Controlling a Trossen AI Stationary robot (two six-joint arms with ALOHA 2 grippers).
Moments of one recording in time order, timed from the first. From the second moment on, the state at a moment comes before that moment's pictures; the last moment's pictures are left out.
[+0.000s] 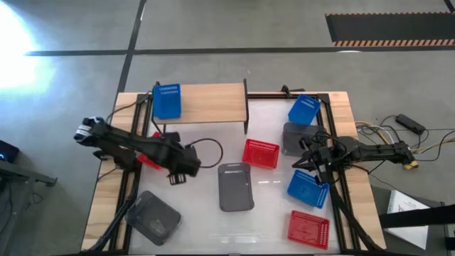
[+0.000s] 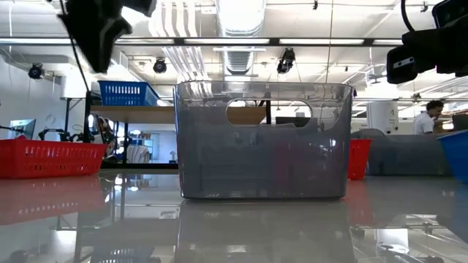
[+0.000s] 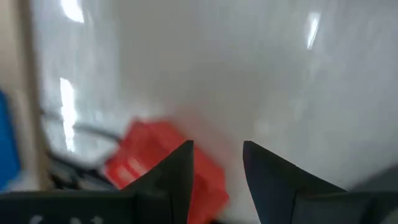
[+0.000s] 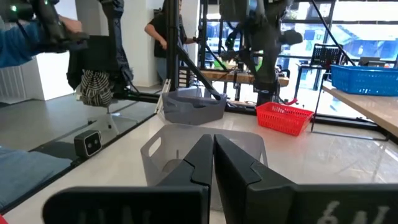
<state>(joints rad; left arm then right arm) -0.27 1.51 1.37 -1.49 -0.27 -0.52 0.05 0.03 0.01 0.06 -0.29 -0.04</state>
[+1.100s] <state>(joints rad) -0.18 1.33 0.82 -1.16 -0.09 -1.04 0.05 0.03 0.01 0.06 -0.29 -0.04</state>
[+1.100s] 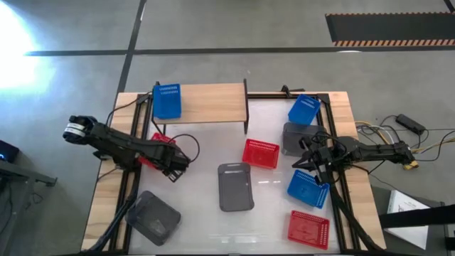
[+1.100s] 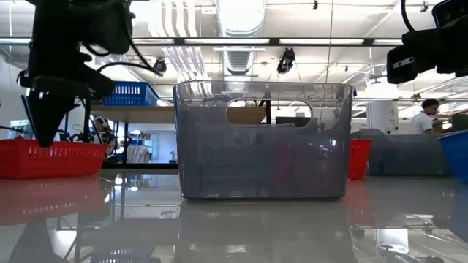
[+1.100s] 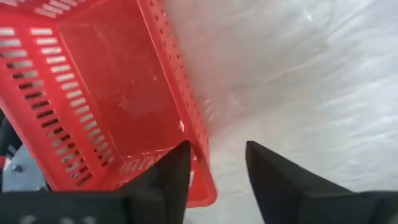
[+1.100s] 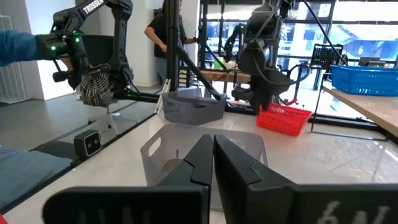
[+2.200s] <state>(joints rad) -0.30 1.33 0.85 -1.26 -0.06 -0.53 0.05 0.03 0.01 0.06 -0.29 -0.04</state>
